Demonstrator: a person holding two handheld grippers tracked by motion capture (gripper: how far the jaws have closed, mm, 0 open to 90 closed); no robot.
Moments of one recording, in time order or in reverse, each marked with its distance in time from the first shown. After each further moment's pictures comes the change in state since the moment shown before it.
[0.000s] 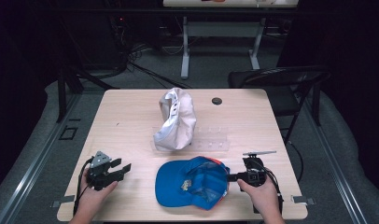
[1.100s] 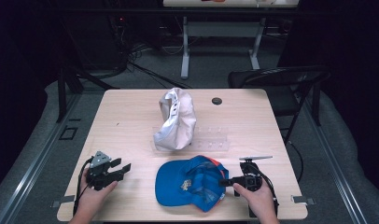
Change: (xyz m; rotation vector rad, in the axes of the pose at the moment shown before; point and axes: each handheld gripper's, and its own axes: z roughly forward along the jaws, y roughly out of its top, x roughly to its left) left arm 0.000 0.000 0.000 -0.003 0.000 -0.006; right arm -0.003 -0.011 0.015 0.028 0.149 0.028
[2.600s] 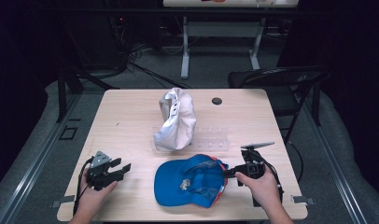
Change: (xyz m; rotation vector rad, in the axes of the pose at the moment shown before) left arm 0.000 0.000 0.000 0.001 0.006 0.010; right arm 0.023 0.033 -0.026 0.061 -0.083 0.014
